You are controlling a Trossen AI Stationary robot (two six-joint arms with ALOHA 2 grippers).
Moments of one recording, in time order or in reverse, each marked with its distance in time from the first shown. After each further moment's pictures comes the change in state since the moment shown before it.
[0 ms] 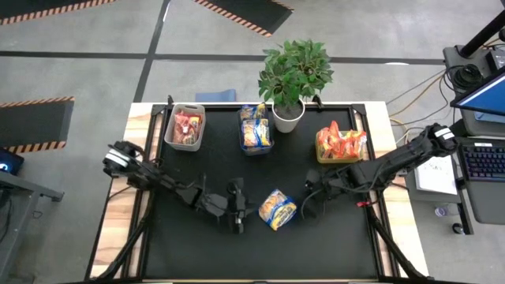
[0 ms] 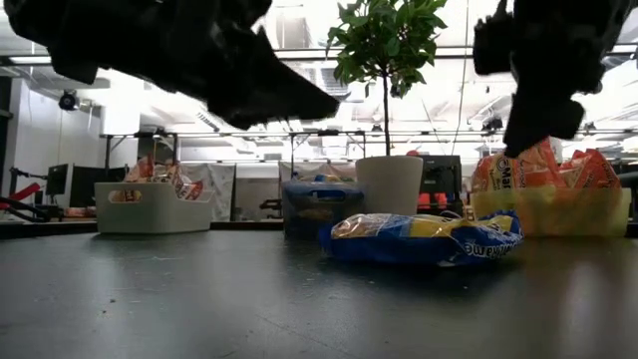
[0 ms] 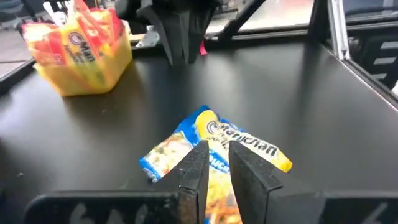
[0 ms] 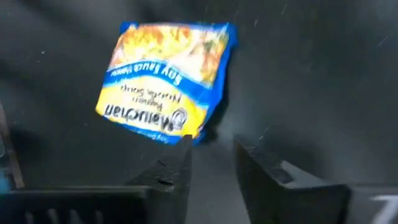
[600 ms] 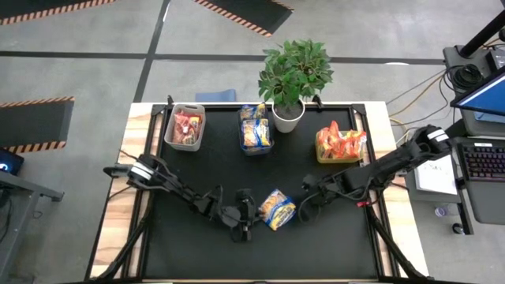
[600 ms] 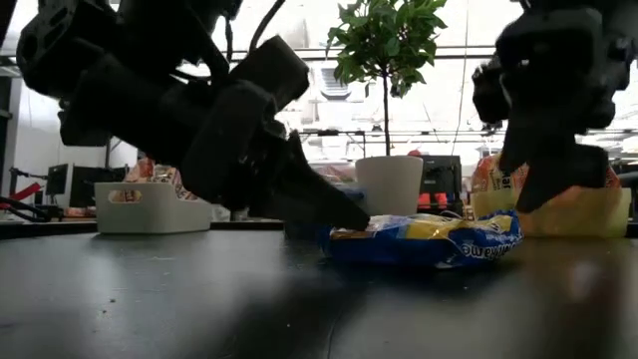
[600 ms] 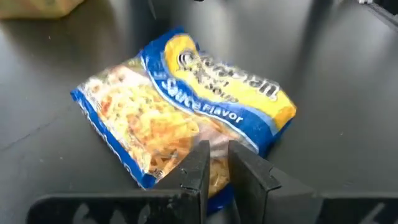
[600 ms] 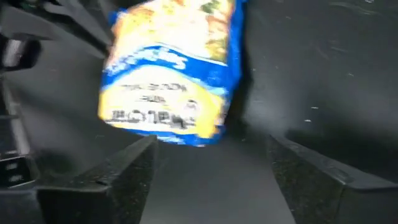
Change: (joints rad) left arm -0.017 0.286 0.115 0.007 0.022 -0.155; right arm 0.000 0.089 -0.144 0.313 -0.091 0.241
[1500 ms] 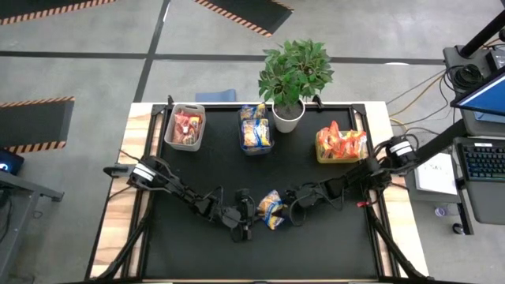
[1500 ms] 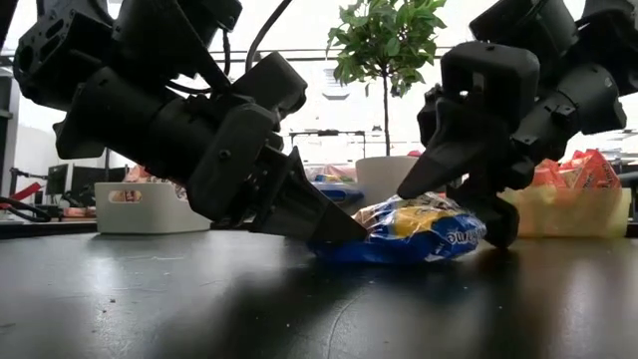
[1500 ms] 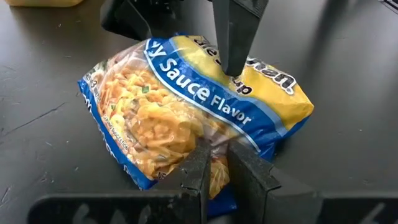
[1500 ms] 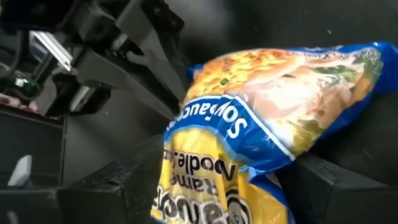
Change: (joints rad) left arm -0.002 0.036 -0.005 0.012 -0.036 -0.044; right arm -0.037 0.425 -0.034 0.804 0.030 -0.192
